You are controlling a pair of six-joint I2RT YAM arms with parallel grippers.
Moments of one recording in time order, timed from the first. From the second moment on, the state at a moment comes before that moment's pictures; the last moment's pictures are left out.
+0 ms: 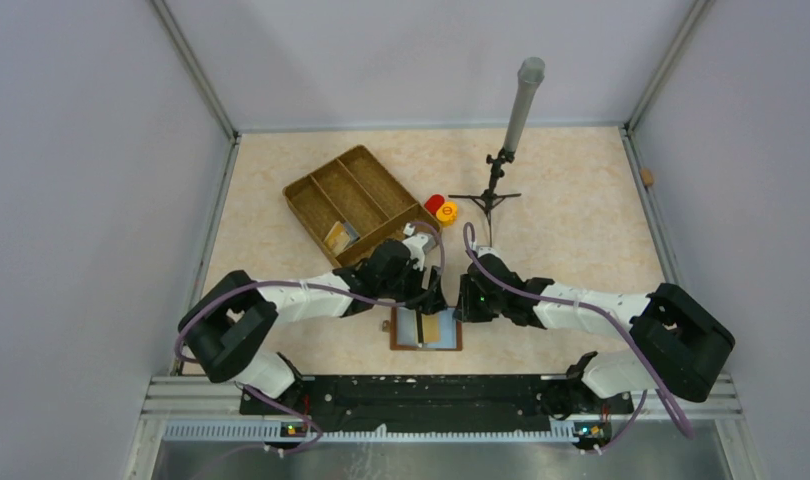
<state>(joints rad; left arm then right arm) -0.84 1.49 0.67 0.11 0.22 -0.50 0.86 1.34 0.55 -0.12 0.00 0.74</state>
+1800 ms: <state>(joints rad) -0.90 1.35 0.58 0.00 0.08 -0.87 0.86 1.35 0.55 -0.11 -0.02 0.74</state>
